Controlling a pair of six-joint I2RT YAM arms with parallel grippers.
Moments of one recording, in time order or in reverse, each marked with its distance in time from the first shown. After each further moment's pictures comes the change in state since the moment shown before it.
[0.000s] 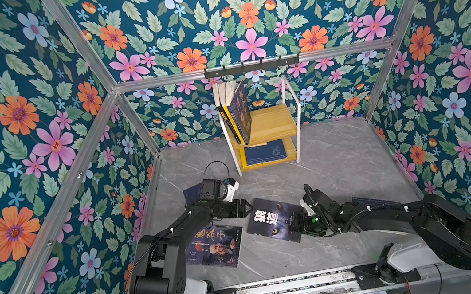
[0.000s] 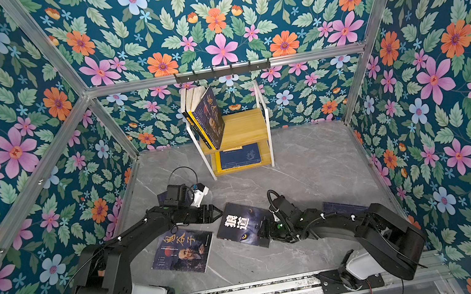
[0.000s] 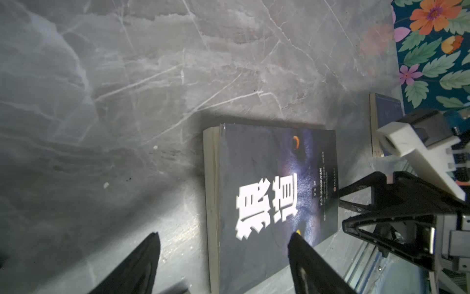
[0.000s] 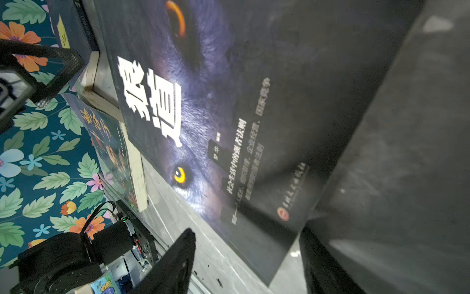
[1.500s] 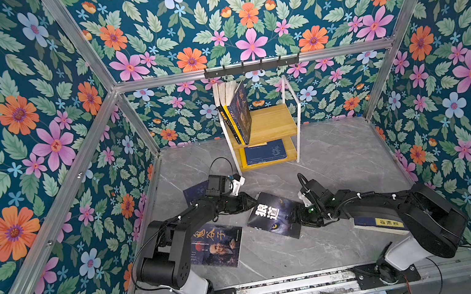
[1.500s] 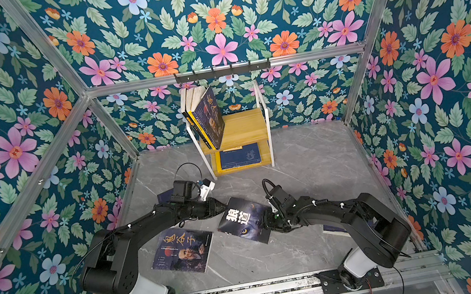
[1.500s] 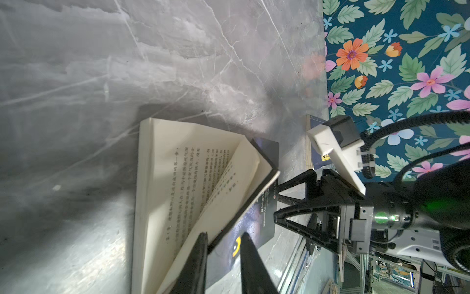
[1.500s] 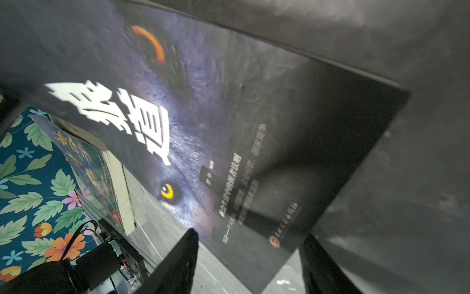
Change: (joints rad) left arm -0.036 0.094 0.044 0.130 0.196 -0.212; right arm -0.080 0.133 0.161 -0.121 -0.021 -0.109
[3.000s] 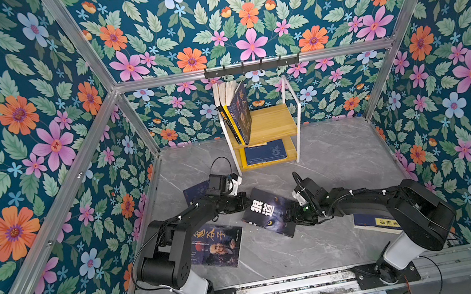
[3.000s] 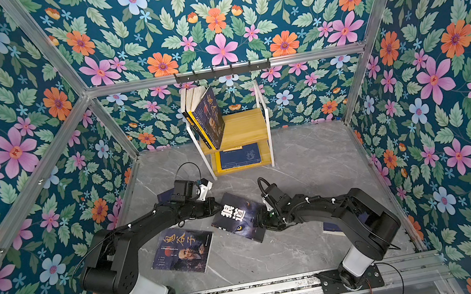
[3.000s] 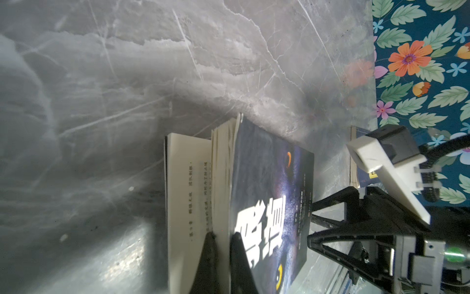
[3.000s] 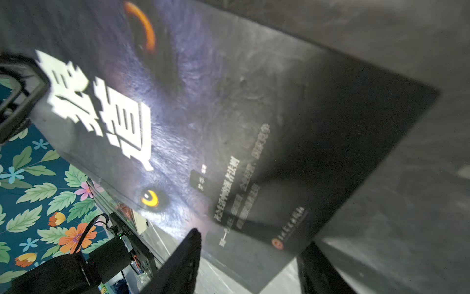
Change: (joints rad) left arm -0.012 0.000 0.020 -0.039 -0.173 0.036; right arm 0.010 0.069 0.051 0.027 -0.031 -0.023
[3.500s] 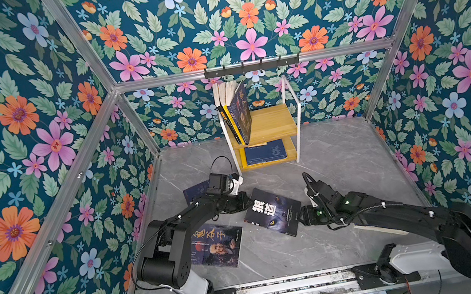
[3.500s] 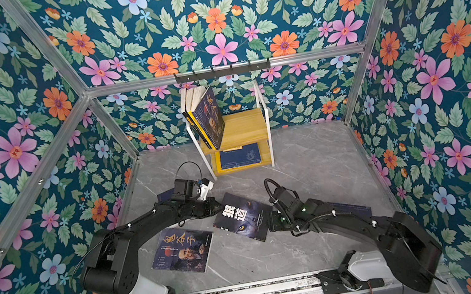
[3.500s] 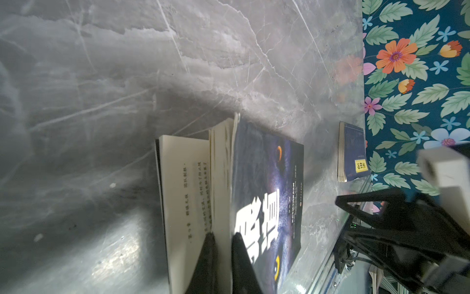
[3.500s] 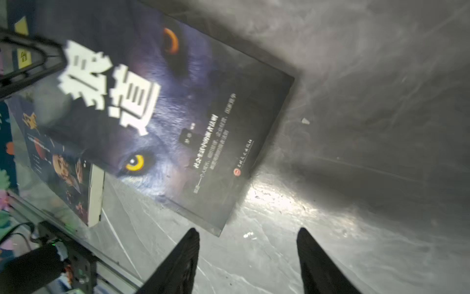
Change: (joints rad) left arm 0.003 0.002 0.019 -0.025 0.037 -0.003; right arm 0.119 -0.369 -0.024 -0.287 0.359 -0.162
